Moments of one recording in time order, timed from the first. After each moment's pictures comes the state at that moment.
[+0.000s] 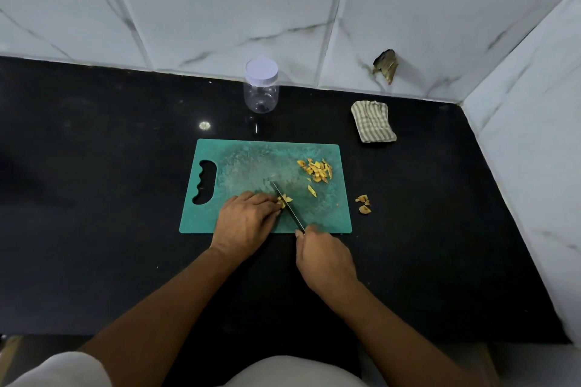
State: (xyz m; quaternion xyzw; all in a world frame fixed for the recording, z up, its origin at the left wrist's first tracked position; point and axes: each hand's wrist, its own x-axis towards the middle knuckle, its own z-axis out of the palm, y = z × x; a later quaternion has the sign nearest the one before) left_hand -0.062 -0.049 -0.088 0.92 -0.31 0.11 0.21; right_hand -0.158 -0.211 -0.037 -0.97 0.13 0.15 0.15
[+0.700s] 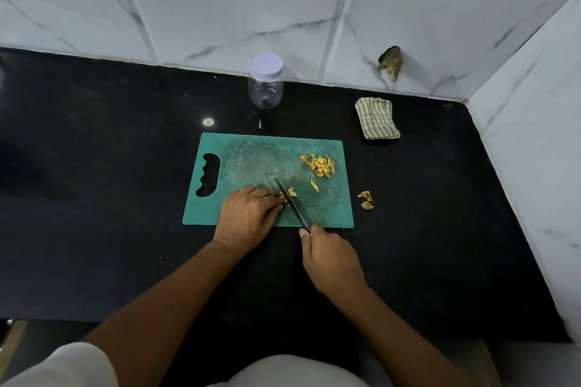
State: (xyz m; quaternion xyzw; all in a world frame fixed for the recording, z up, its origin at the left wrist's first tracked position) left_hand -0.066 -0.049 -0.085 0.92 -0.30 0.10 0.22; right_hand -0.174 -0.219 -0.038 -0.97 0.10 0.13 0.16
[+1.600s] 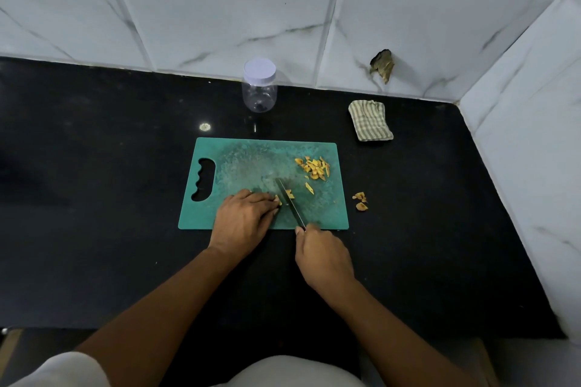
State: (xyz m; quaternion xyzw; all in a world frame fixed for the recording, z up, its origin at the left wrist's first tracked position) left_hand -0.069 -0.049 -0.086 0.93 -0.29 0.10 0.21; right_hand -0.163 -0.213 -0.038 -0.96 0.15 0.14 0.17
